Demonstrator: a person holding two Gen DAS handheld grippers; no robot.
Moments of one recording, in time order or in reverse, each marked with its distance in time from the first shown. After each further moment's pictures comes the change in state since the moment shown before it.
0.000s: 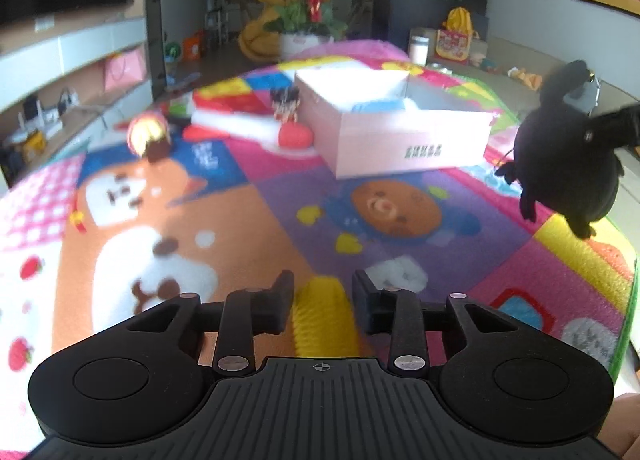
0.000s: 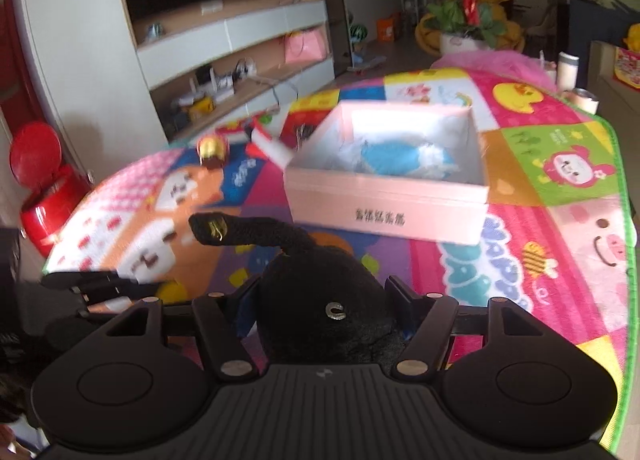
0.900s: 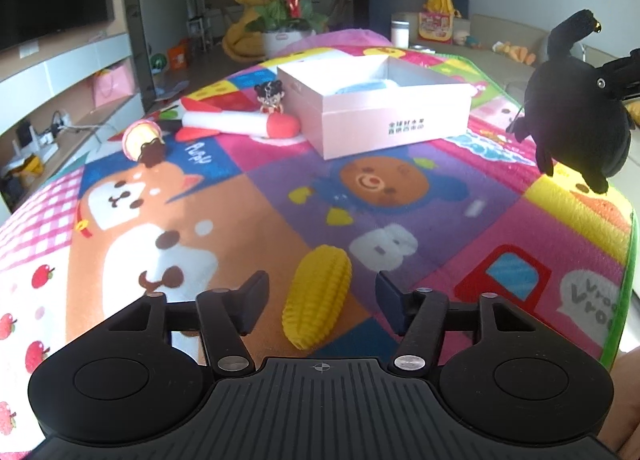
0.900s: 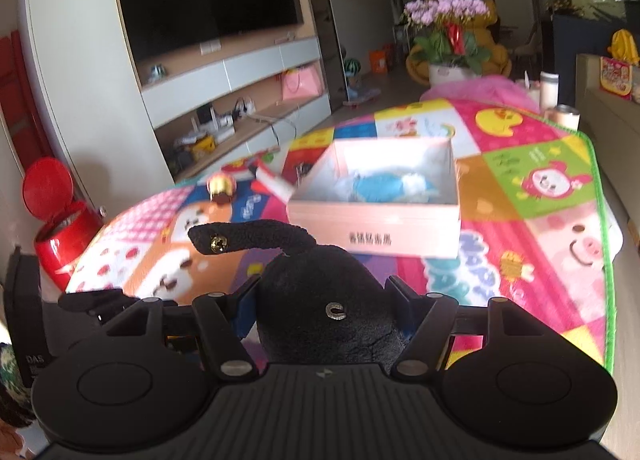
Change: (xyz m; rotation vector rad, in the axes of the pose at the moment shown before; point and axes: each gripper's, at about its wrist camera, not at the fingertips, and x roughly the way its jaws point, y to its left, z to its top) left arm -0.004 -0.007 -0.017 0.094 0.039 0.007; right arm -0.027 0.000 -0.016 0.027 -0.052 -0.004
